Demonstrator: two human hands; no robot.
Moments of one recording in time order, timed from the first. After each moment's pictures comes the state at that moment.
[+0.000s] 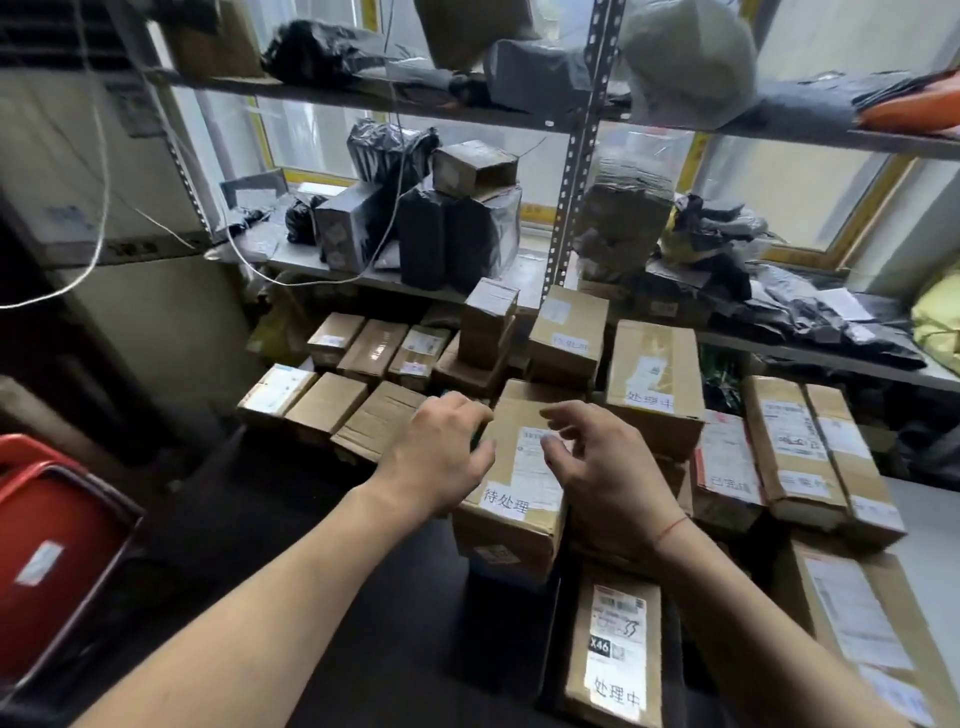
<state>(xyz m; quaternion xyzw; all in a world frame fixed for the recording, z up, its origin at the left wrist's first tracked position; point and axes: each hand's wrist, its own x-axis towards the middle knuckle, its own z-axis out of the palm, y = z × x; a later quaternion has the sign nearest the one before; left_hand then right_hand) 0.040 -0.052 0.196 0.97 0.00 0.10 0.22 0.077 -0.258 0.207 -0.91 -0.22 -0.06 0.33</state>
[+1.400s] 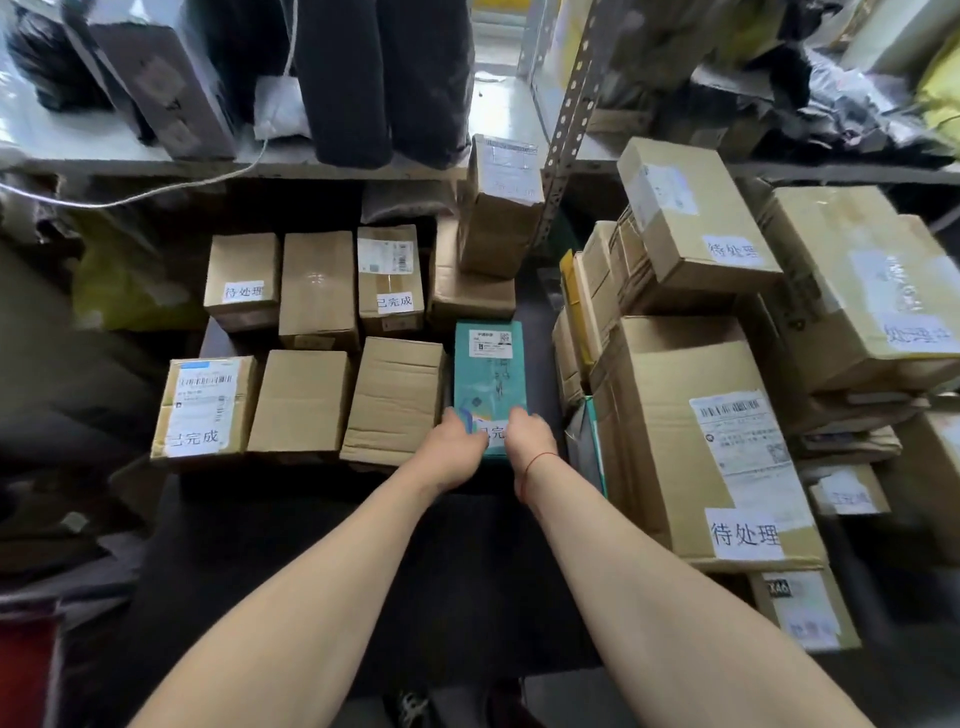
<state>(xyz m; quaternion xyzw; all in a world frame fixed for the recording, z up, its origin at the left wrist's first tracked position) 0.220 0.132 -0.033 0.83 0.14 -0.30 0.45 0.223 0.020 -0.033 -0.67 0.44 0.17 0.58</state>
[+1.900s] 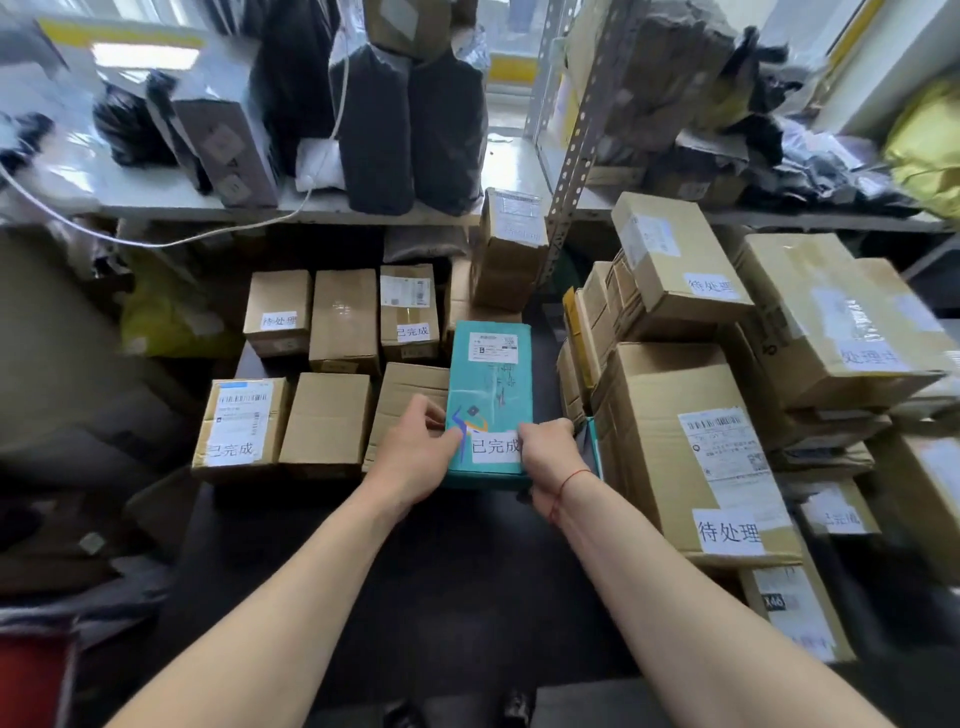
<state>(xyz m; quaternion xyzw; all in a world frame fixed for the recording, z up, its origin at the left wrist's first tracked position) 0.189 0.187 0.040 0.83 0.12 -0.17 0.52 0.194 0.025 0.035 -0.64 0.39 0.18 0.64</state>
